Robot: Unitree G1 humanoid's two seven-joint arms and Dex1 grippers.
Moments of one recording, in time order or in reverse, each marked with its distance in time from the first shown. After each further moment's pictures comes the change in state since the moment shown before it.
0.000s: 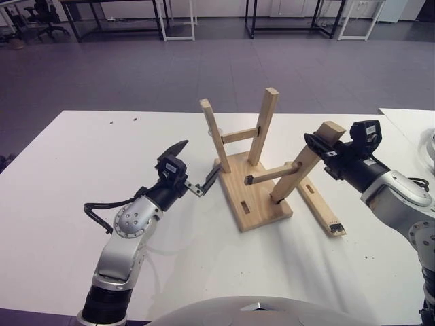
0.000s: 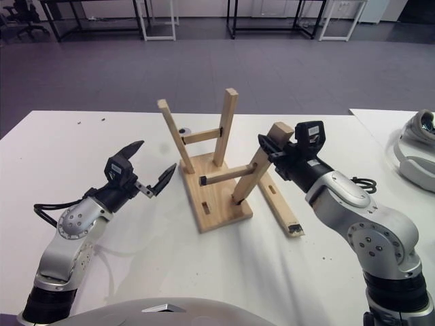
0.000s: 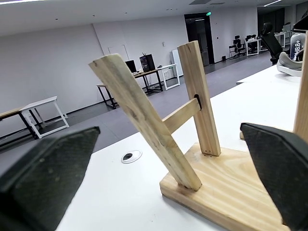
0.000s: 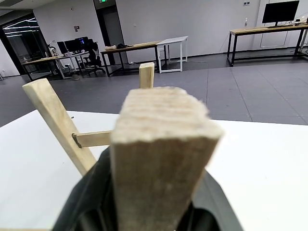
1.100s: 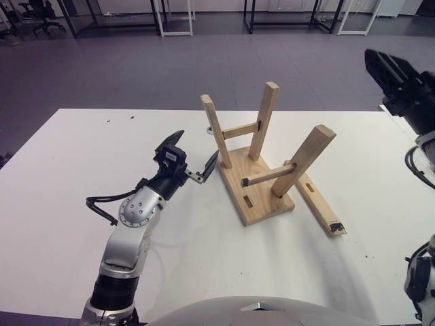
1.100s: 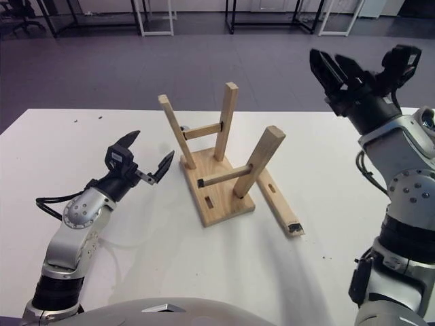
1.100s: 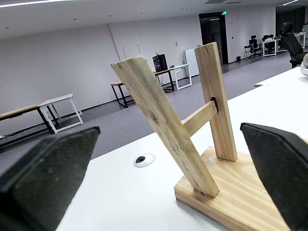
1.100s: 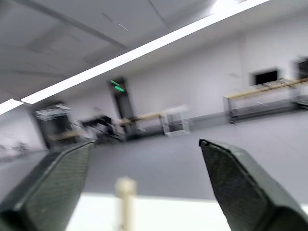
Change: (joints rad) left arm -0.096 -0.050 0.020 0.052 0.026 0.005 0.058; right arm -0.267 -0.037 -0.204 0.507 -0.123 -0.076 0.365
